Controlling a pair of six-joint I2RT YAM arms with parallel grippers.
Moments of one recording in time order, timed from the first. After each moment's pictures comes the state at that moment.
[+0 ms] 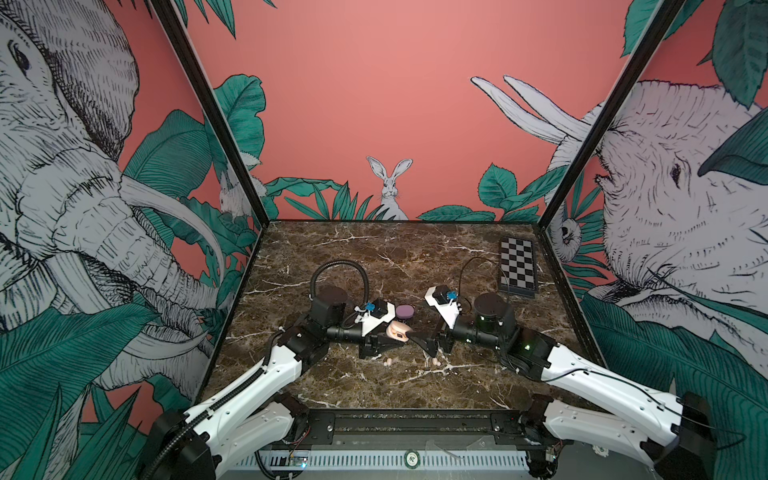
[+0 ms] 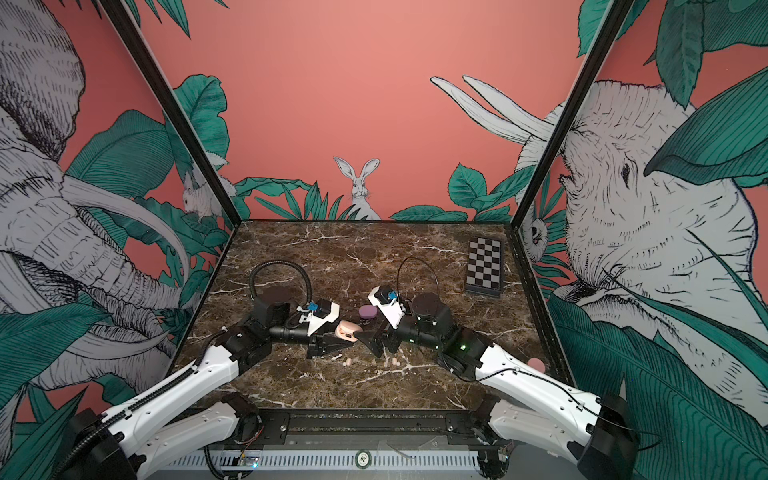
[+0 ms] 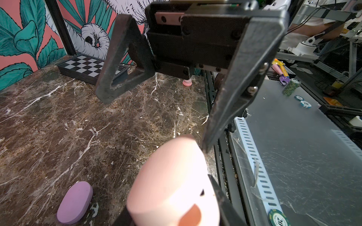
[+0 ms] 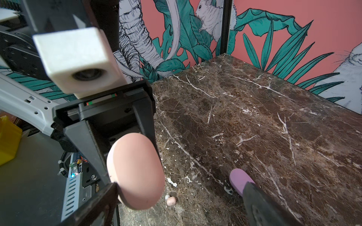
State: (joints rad) left arm -0.64 0.96 0.59 -0.08 0.92 0.27; right arm 0.89 0.98 0.72 -0.06 -0.26 0.03
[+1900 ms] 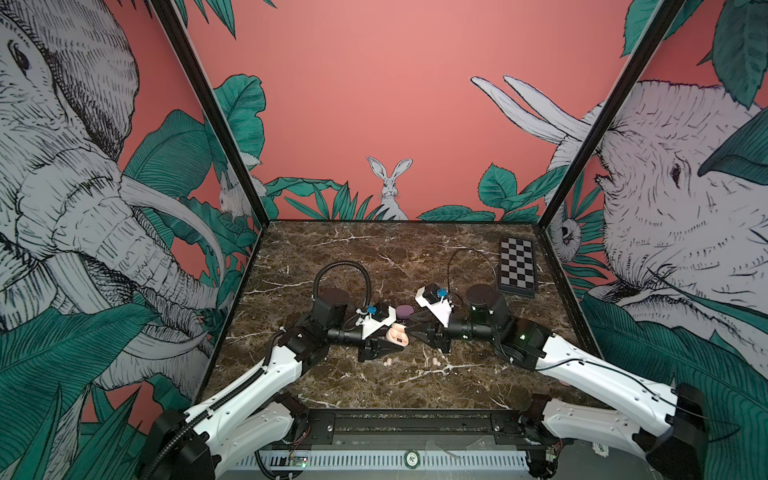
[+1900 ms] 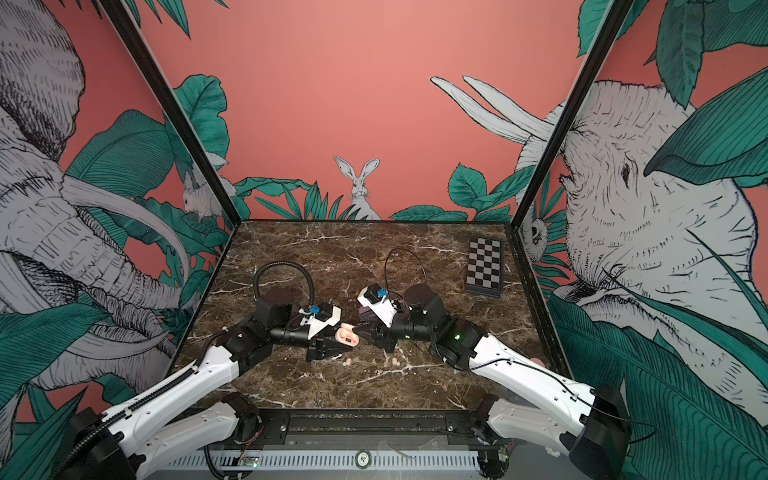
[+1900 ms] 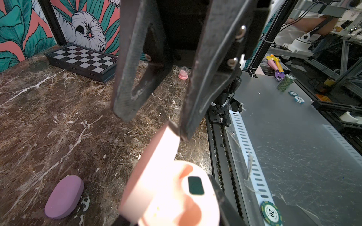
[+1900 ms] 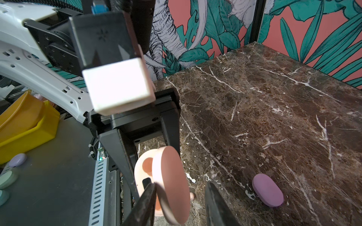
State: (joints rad) left arm -0.65 0.96 0.59 -0.14 0.92 0.29; right arm 0.89 1.07 0.84 -0.18 -0.42 0.00
